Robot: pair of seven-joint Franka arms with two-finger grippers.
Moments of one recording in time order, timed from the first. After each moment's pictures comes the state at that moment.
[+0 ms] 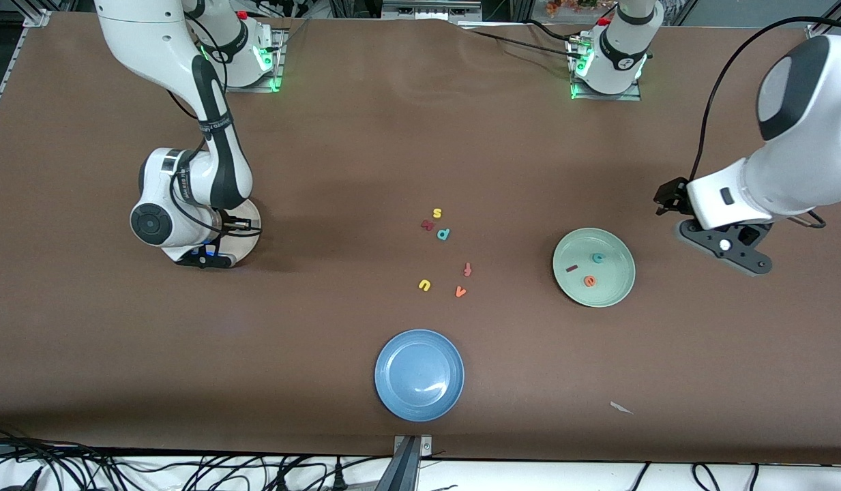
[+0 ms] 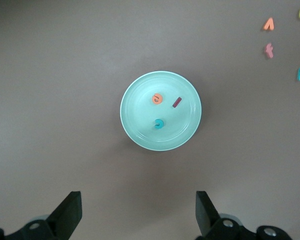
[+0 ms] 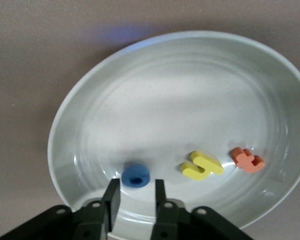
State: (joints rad) left arm 0.24 0.29 -0.43 -1.44 0.13 1.56 0.26; right arm 0.66 0.54 -0.54 -2.02 0.31 2.10 -0.03
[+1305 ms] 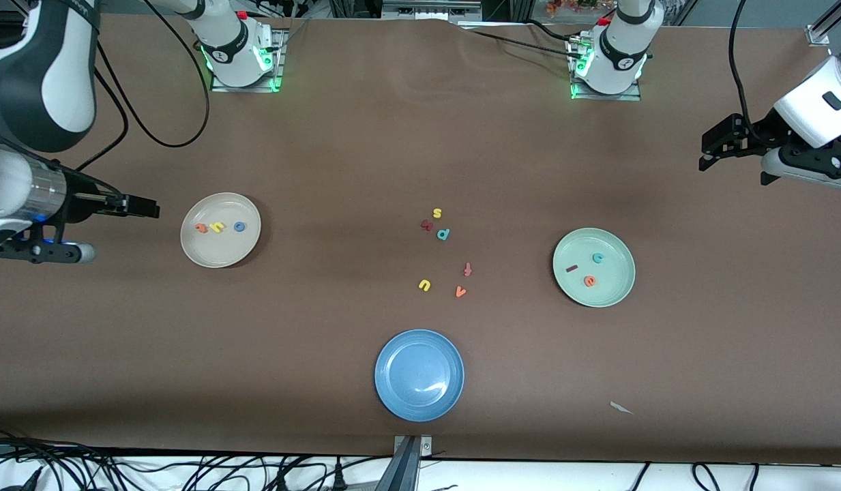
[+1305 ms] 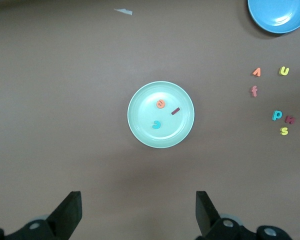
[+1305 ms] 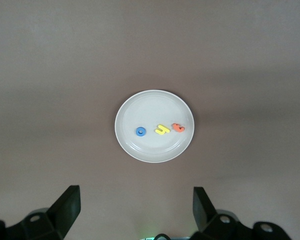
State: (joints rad) left arm -0.02 0.00 -0.05 -1.58 -0.03 1.57 0.15; right arm 0.66 0.41 -0.80 -1.36 0.29 1.43 -0.04
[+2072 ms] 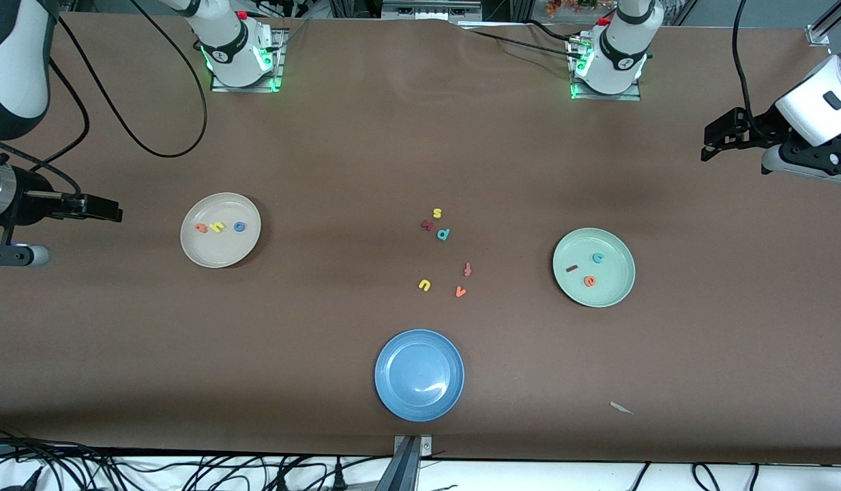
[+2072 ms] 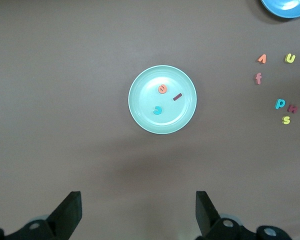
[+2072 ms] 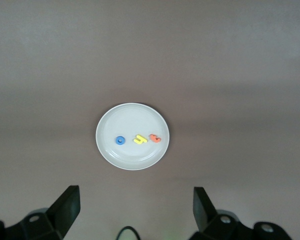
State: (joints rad) left arm -0.02 -0.01 -0.03 -1.59 -0.03 1.52 0.12; right arm 0.23 0.38 -0.30 -1.20 0.06 1.40 -0.04
